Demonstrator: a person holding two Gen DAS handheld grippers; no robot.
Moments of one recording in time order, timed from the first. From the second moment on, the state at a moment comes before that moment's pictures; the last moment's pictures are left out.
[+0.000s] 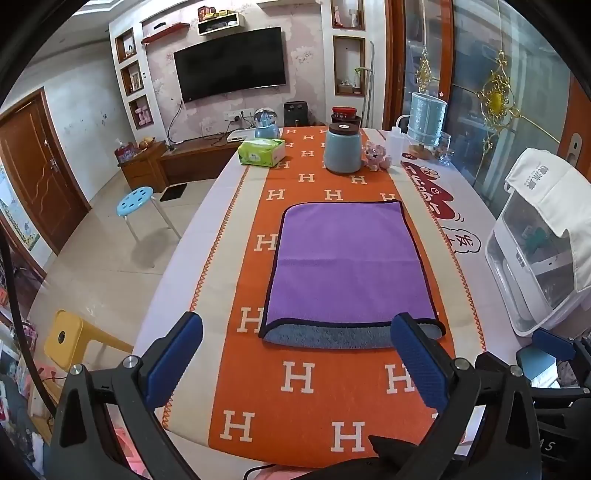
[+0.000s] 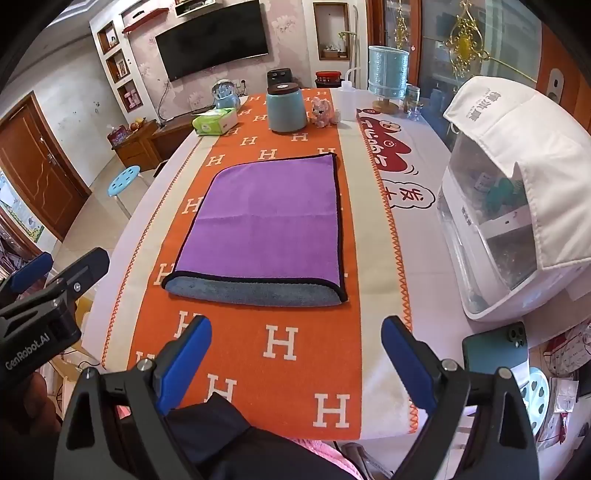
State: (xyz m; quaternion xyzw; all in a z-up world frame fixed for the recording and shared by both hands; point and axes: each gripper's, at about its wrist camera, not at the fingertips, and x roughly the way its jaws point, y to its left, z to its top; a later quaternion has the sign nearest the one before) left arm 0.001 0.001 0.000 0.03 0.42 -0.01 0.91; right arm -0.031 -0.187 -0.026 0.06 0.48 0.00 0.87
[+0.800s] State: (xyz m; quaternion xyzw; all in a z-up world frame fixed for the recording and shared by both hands) left arm 0.000 0.003 0.000 0.03 0.41 -0.02 0.91; right arm -0.024 -0.183 -0.029 0.06 0.49 0.00 0.87
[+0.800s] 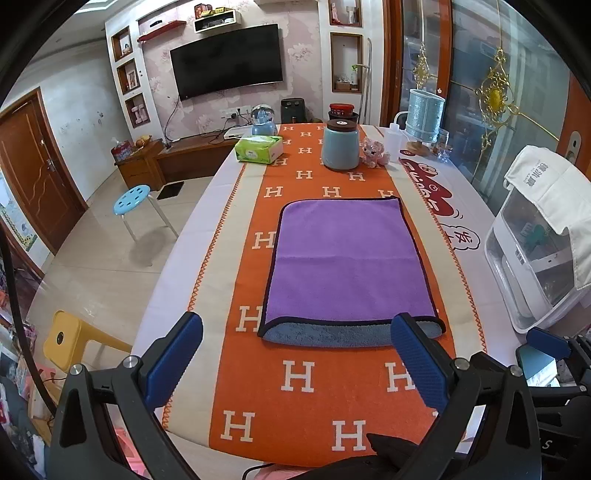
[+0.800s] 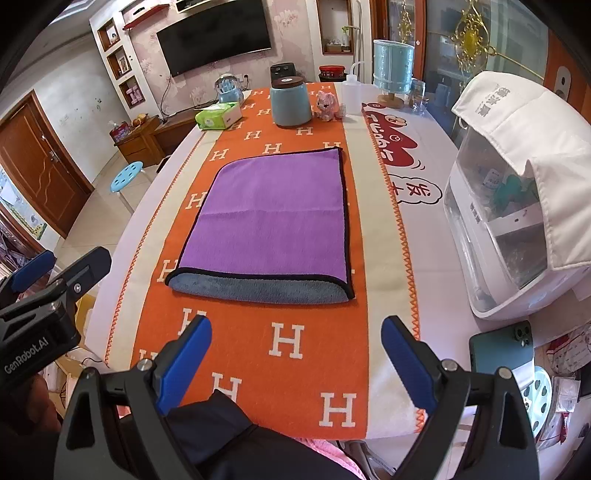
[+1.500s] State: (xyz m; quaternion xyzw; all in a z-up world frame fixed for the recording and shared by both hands) left arm 0.004 -0.009 -0.026 0.04 0.46 0.00 0.89; right arm -0.027 -0.189 -0.038 0.04 0.49 0.01 0.87
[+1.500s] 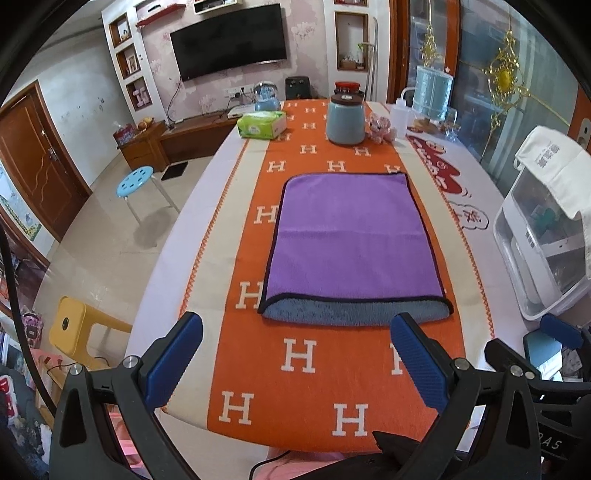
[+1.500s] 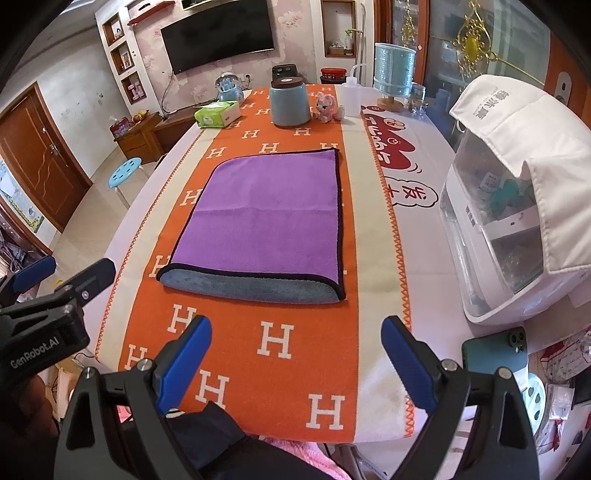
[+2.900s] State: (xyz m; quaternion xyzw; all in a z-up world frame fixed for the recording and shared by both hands) left arm 0.113 0.023 -0.132 0.08 0.55 -0.07 0.83; right arm 0.025 -0.230 -0.118 0.00 0.49 0.10 0.87
